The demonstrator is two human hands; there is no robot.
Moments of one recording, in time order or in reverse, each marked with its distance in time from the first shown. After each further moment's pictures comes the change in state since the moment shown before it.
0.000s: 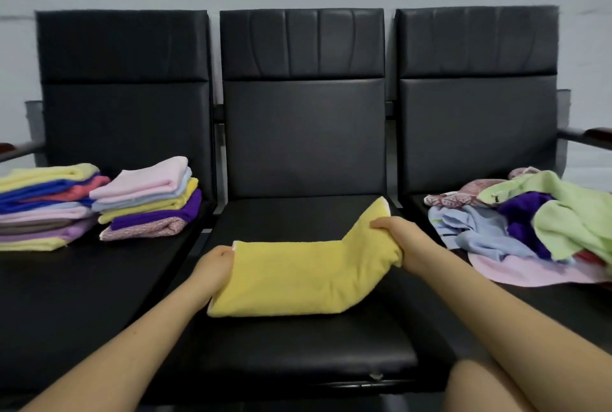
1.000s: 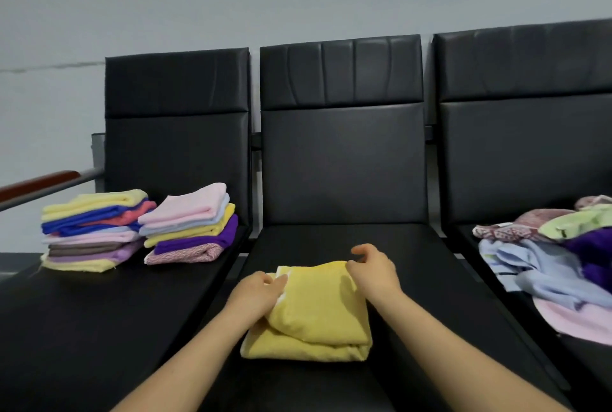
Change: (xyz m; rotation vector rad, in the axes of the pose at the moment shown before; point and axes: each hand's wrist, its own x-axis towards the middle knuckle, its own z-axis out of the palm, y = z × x) left_hand -0.008 0.023 -0.008 0.282 -0.025 0.005; right_hand 0.019 0.018 0.102 -0.571 0.024 -0.381
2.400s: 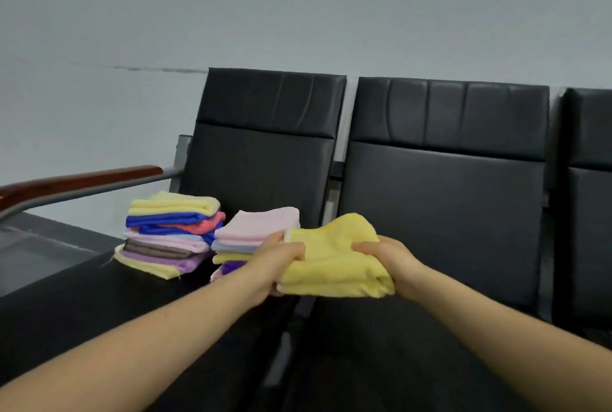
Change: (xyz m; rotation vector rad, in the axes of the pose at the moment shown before) left_hand 0.054 -0.029 -0.130 -0.796 0.033 0.062; right_hand 0.079 -0.141 0.073 0.455 -0.378 -0.017
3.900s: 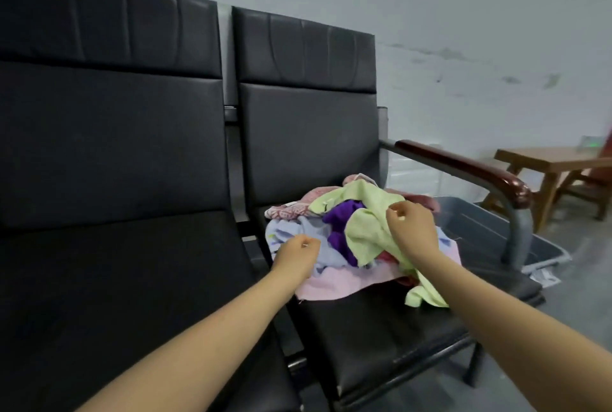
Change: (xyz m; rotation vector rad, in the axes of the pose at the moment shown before) left_hand -0.150 -0.037 0.517 0.202 -0.593 0.076; right_hand -0.257 0.138 -0.475 -0.770 1.125 0.064
